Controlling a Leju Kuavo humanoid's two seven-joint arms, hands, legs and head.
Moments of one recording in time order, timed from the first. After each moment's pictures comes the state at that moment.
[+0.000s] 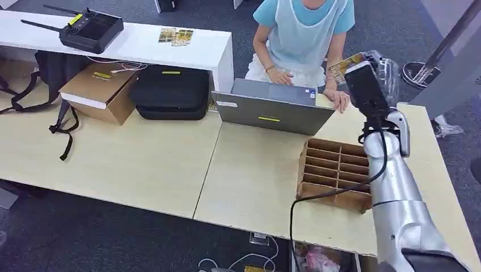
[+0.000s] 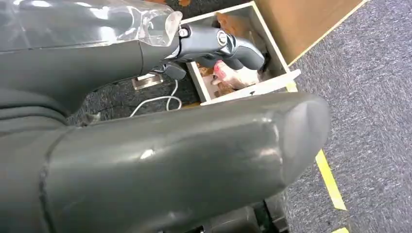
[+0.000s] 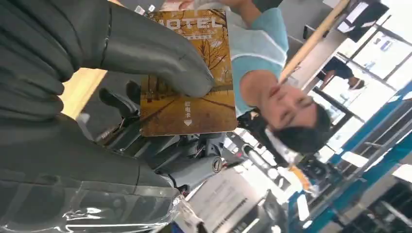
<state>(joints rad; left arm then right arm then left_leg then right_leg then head) -0.40 -0.25 -1.48 -0.58 -0.10 0.07 -0.67 -0.87 0.04 0.06 -0.83 0.50 -0.22 -0.31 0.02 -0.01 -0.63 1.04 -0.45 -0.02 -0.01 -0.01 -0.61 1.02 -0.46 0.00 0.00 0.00</state>
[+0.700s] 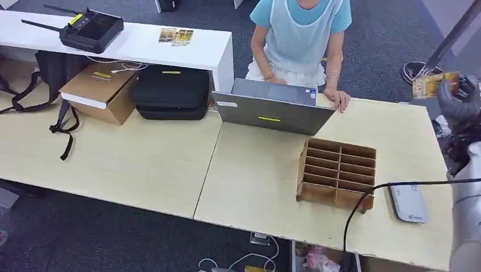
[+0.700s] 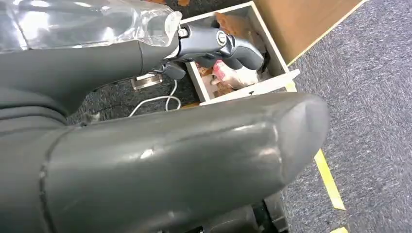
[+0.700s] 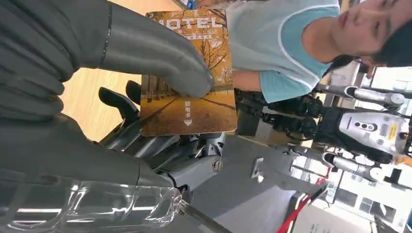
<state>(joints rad) -0.40 -0.26 -1.48 -0.57 -0.11 0.07 -0.68 -1.01 -0.27 -0.24 -0.45 0.13 0.16 -0.38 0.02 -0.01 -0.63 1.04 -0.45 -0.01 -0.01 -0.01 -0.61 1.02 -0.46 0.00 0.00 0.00</state>
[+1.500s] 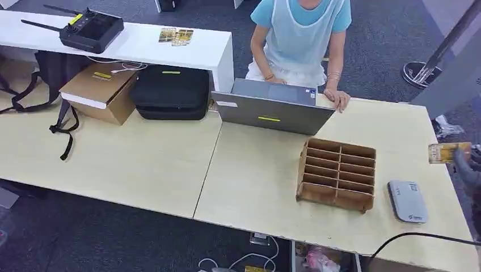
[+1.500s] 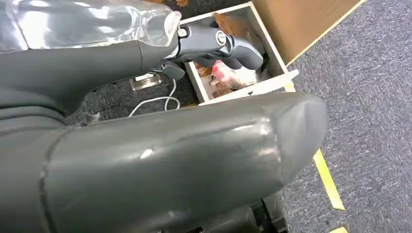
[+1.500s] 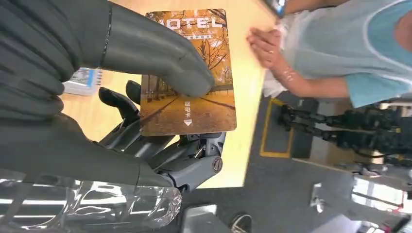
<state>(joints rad) -0.40 -0.26 -1.48 -0.56 -0.13 0.07 -0.69 -0.68 -0.42 -0.33 -0.50 -0.01 0.39 -0.38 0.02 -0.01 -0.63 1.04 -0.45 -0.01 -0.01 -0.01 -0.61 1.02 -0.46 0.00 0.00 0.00</state>
